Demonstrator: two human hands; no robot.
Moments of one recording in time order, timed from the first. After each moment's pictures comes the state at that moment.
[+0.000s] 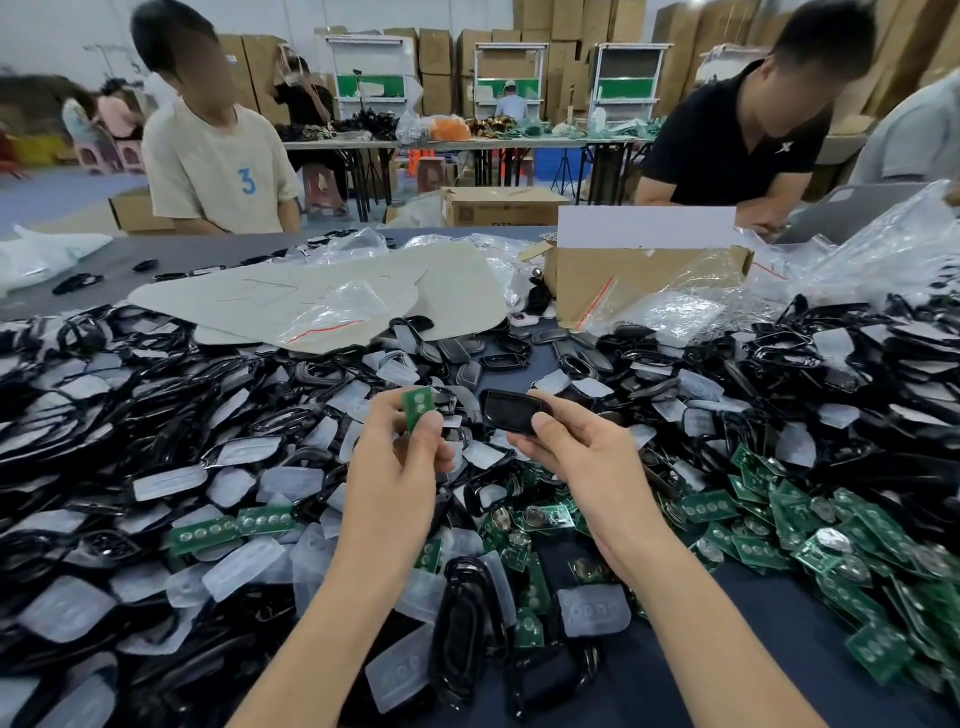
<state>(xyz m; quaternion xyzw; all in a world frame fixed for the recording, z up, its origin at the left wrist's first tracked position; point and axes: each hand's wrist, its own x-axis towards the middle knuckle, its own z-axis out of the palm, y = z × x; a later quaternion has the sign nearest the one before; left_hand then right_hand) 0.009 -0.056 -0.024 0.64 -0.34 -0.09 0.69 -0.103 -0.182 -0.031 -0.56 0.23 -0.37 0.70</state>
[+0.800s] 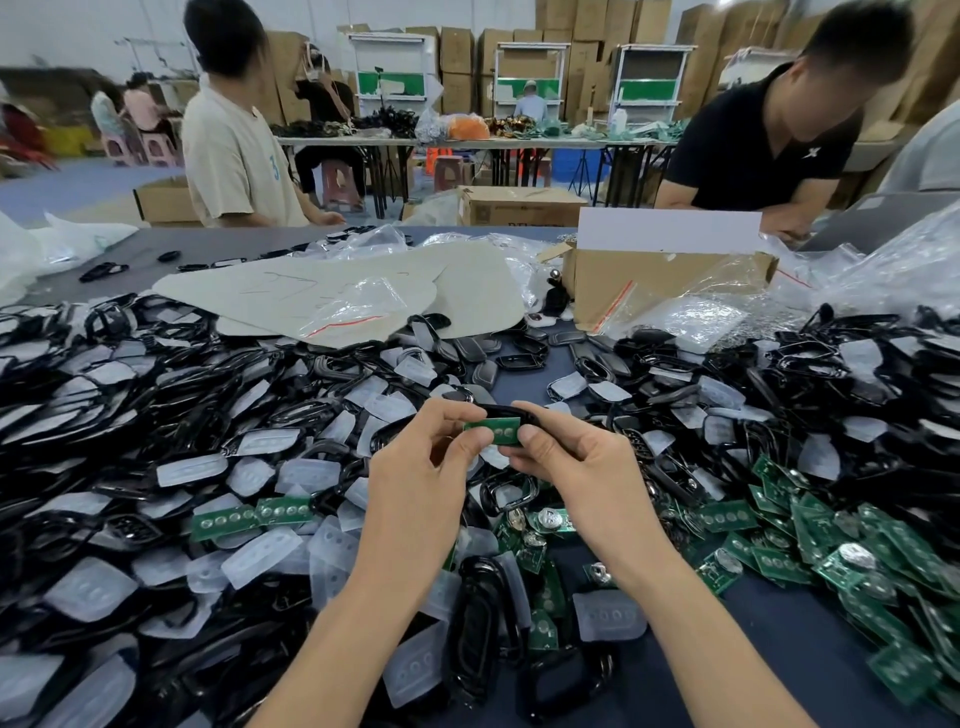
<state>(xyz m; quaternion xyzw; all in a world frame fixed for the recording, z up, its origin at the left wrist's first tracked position) 0.005 -0.054 -0.026 0.69 -0.37 -0.03 0.62 -0.099 -0.167 -0.032 -0.63 0.17 -0.35 0.67</state>
